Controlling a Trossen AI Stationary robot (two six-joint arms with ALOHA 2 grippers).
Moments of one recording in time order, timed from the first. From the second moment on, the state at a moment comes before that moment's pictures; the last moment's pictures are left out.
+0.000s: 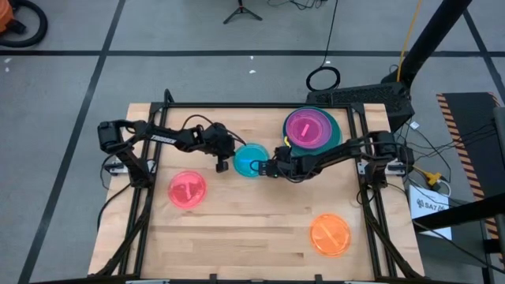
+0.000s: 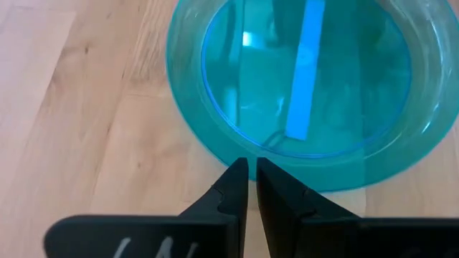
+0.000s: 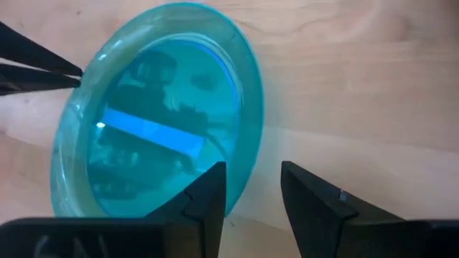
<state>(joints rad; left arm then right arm) 0.39 1.65 0.69 0.08 0.19 0.25 0.00 1.86 0.89 -0.03 0.46 1.32</state>
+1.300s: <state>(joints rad) 0.39 1.65 0.69 0.08 0.19 0.22 -0.01 1.86 0.89 0.07 0.47 1.28</state>
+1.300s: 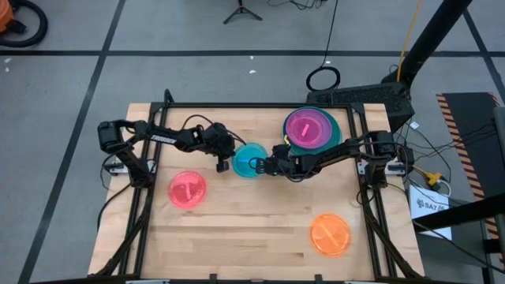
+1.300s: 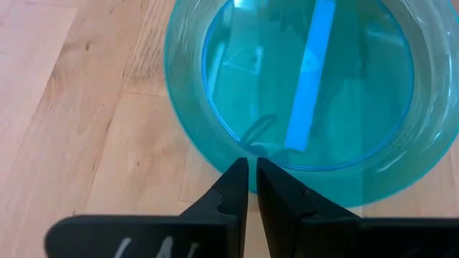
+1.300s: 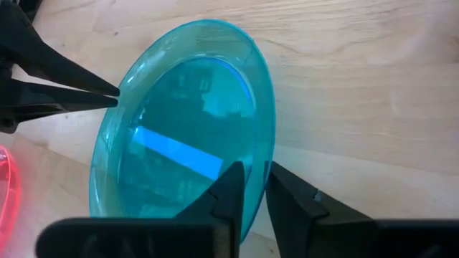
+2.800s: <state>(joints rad) 0.27 1.28 0.69 0.20 0.06 0.12 -0.16 1.72 0.89 0.05 0.14 0.86</state>
